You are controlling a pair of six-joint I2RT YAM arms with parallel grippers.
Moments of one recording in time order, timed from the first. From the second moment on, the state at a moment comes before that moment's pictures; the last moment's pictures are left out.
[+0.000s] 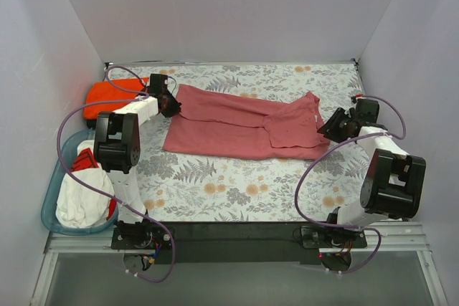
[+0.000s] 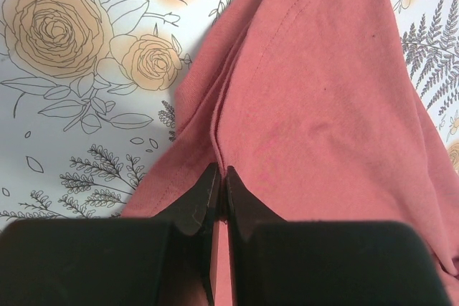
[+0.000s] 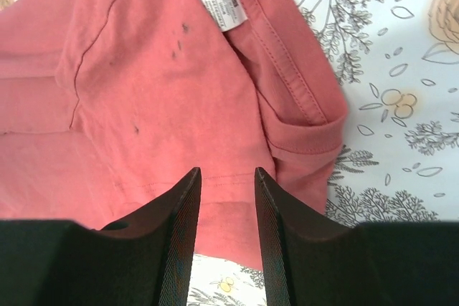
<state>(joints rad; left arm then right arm) -0.11 2.01 1.36 -0.24 -0.01 -0.75 -0.21 1.49 0.84 -0.25 -0.38 0.41</state>
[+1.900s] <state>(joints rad) -0.11 2.01 1.36 -0.24 -0.01 -0.74 -0.19 1.62 0.85 -0.19 -0.41 0.34</state>
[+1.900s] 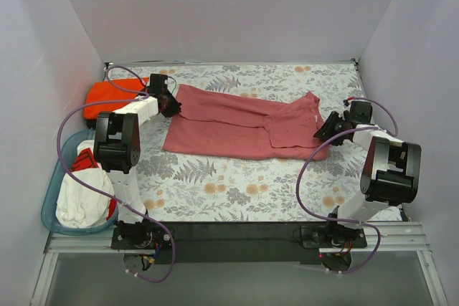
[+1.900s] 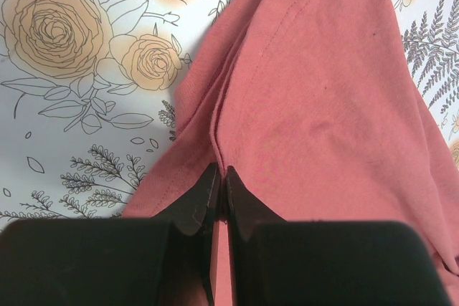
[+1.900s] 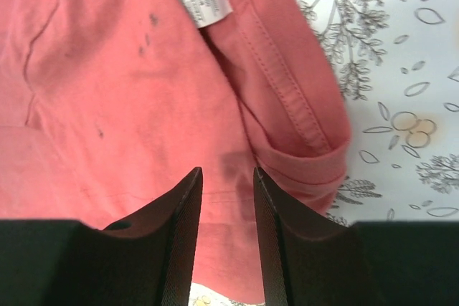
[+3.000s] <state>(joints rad) -0.11 2.01 1.36 -0.24 -0.01 -0.74 -0.19 1.65 0.84 -0.17 -0.54 0.31</state>
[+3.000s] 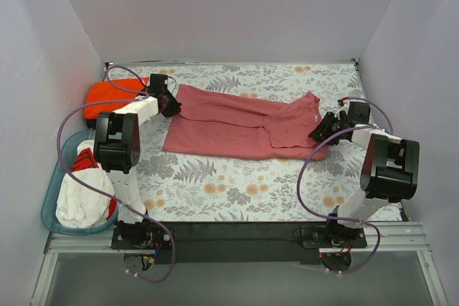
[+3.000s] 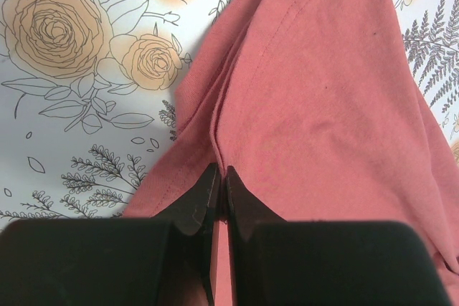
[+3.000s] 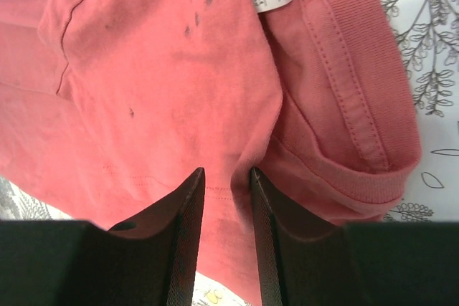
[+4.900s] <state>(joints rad) -0.11 2.01 1.36 -0.24 0.02 -0.73 -0.24 1.65 0.82 -0.17 -0.47 0.31</state>
